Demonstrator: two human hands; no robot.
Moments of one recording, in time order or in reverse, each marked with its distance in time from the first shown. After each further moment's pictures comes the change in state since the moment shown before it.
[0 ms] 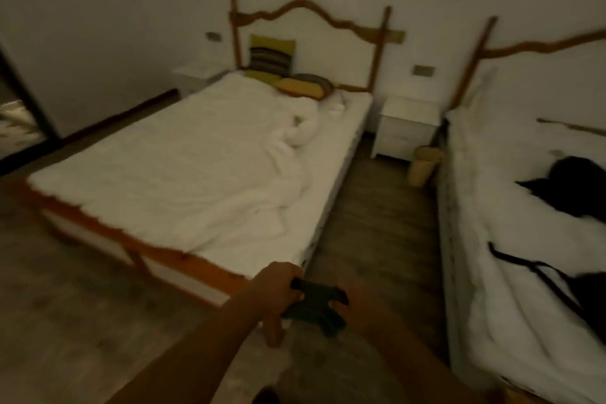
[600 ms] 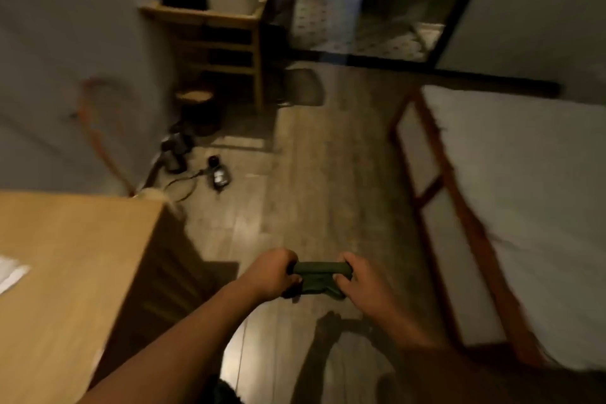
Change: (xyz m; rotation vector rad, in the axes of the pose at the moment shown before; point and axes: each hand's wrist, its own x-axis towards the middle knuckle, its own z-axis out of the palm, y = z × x) left_hand -0.583 -0.225 0.143 -0.561 0.515 -1.009; right_hand -0.186 -0.408 0.337 -0.087 -0.693 -0.908
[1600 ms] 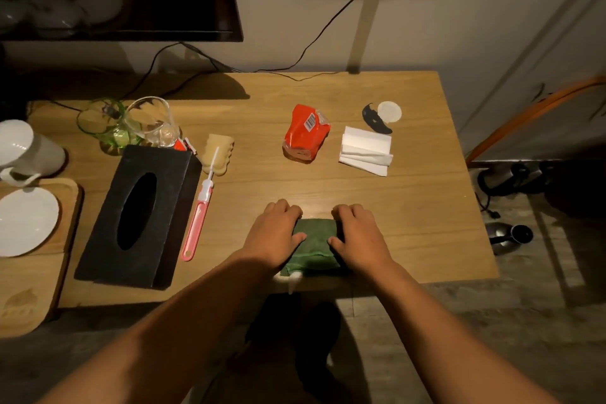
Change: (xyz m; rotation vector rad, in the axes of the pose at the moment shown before) left_hand -0.256 -0.322 0.038 -0.400 0.838 -1.229; right_hand 0.120 -0.353 0.386 -0.634 -0.836 -1.159
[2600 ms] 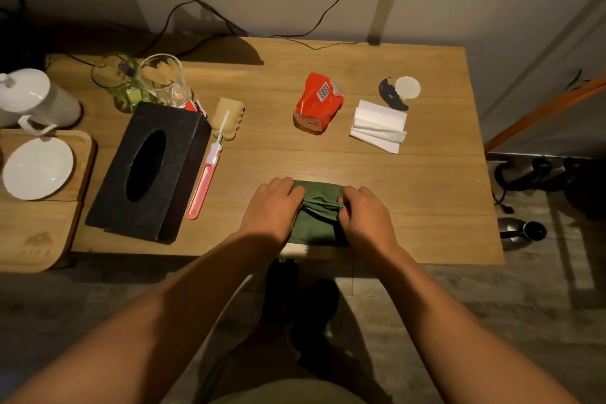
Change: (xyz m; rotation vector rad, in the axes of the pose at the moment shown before) left_hand -0.039 0.016 -0.007 0.194 0.125 0.054; right_hand -0.015 -0.003 -0.009 0.102 0.041 -0.050
